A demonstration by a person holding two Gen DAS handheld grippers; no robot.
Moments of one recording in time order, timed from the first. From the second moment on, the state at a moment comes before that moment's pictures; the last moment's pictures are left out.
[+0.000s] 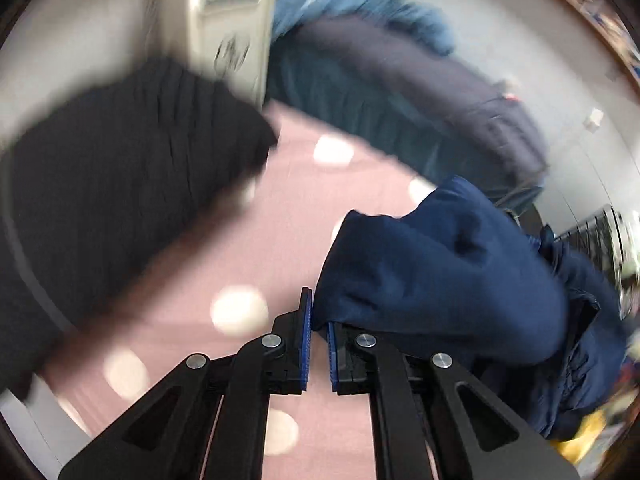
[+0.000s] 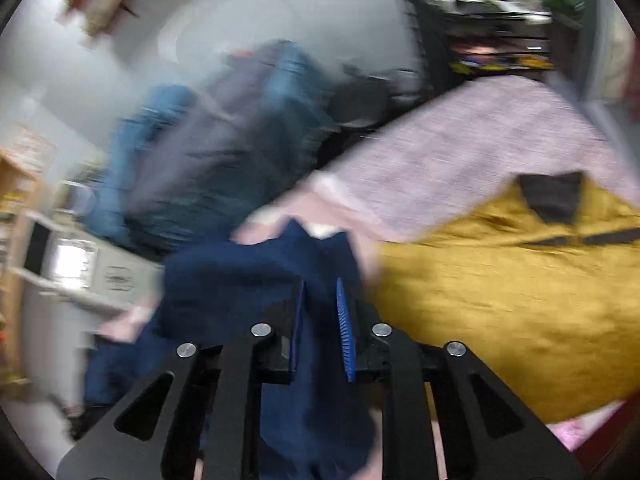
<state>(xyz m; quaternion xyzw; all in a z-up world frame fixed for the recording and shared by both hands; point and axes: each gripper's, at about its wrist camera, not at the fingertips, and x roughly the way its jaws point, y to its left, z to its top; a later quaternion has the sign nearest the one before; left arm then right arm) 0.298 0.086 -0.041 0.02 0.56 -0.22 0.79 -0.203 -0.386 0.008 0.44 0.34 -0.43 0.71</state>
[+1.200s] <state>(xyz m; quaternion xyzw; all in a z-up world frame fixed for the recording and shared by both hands) 0.117 0.020 -0.093 0.08 0.60 -0.30 0.74 -0.008 -0.166 -0.081 0.18 0.53 -0.19 0.81</state>
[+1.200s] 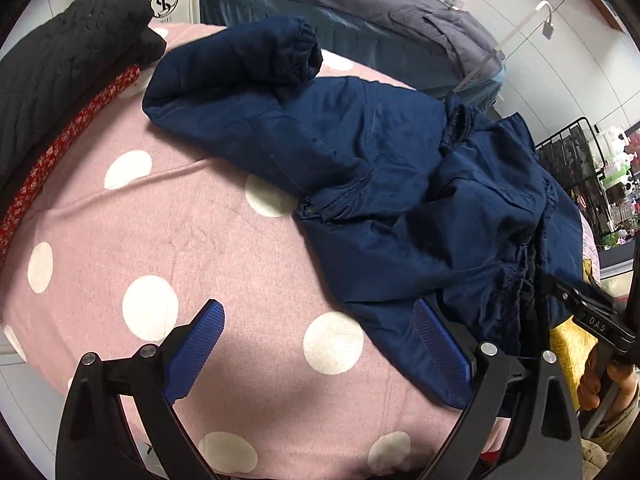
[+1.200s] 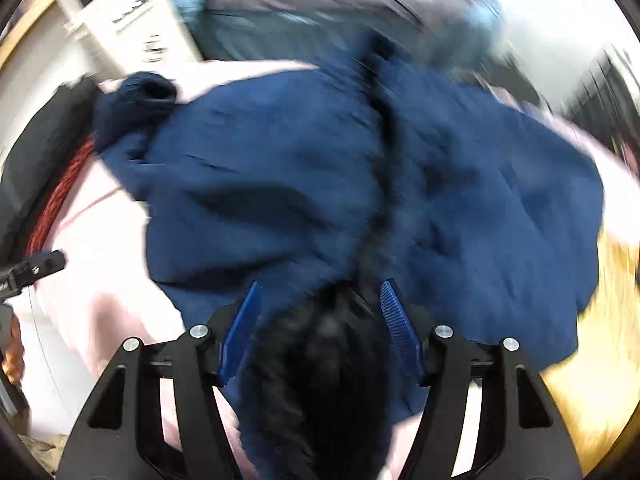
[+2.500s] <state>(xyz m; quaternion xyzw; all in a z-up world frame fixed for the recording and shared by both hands) 0.062 0.036 -0.064 0.10 0.58 -0.31 0.75 -0.041 -0.243 -0.009 0.29 0.45 -0.17 0.83</state>
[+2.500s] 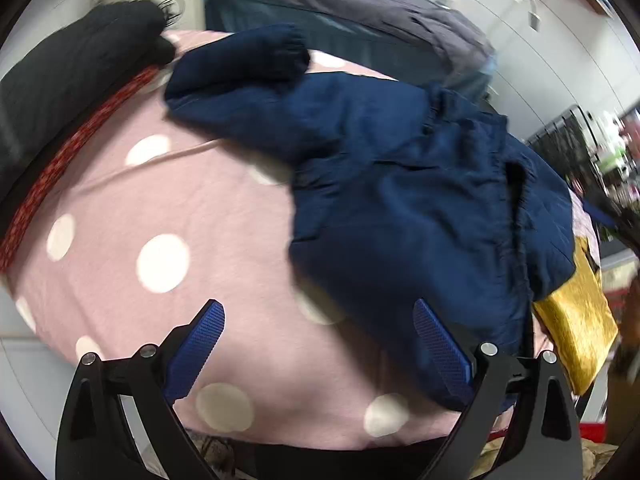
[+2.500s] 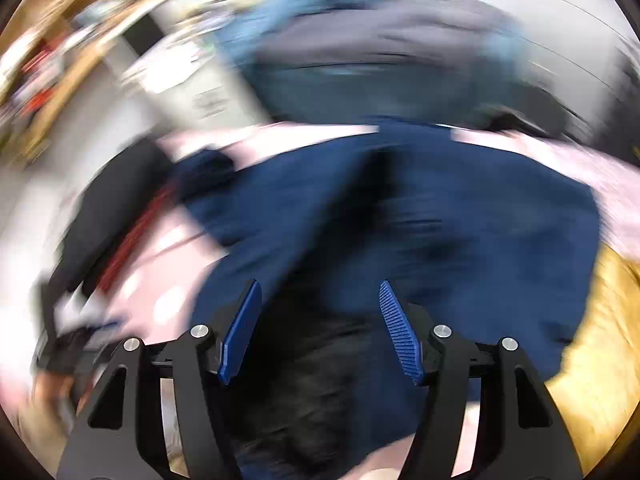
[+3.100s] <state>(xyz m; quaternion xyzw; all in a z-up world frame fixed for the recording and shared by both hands) 0.049 -0.074 -0.052 0.19 0.55 -0.35 0.73 0.155 -0.361 -0.083 0.27 0.53 -0.27 0.76</state>
